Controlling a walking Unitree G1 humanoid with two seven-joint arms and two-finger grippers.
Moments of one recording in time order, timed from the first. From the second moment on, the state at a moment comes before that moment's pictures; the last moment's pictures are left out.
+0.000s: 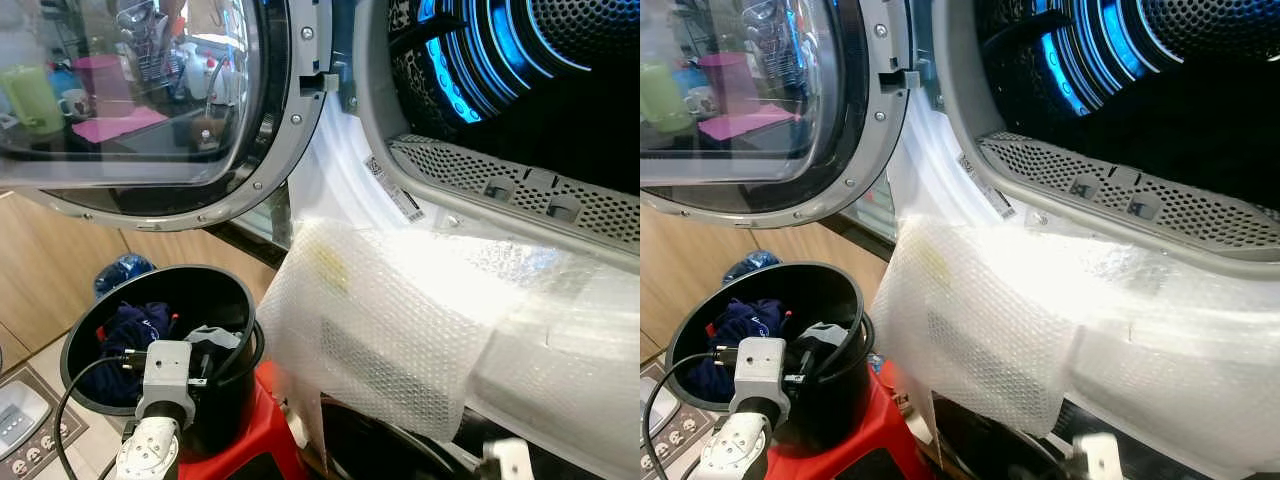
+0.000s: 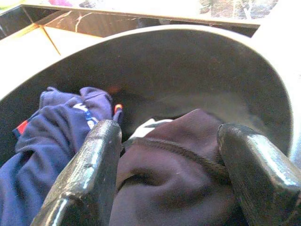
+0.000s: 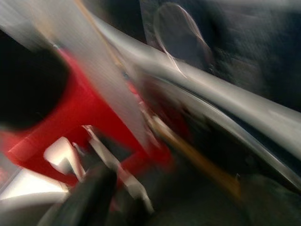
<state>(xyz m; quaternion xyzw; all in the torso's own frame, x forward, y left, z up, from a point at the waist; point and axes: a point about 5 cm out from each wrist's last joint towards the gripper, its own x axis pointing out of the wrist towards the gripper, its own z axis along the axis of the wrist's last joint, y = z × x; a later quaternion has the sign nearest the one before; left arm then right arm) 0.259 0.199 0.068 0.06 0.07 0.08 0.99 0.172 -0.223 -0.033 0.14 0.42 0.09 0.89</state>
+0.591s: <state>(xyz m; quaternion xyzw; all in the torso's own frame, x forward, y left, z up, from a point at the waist) 0.249 0.198 0.119 0.09 -0.05 0.09 0.99 0.115 -0.225 -0.104 0.11 0.54 -0.20 0.81</state>
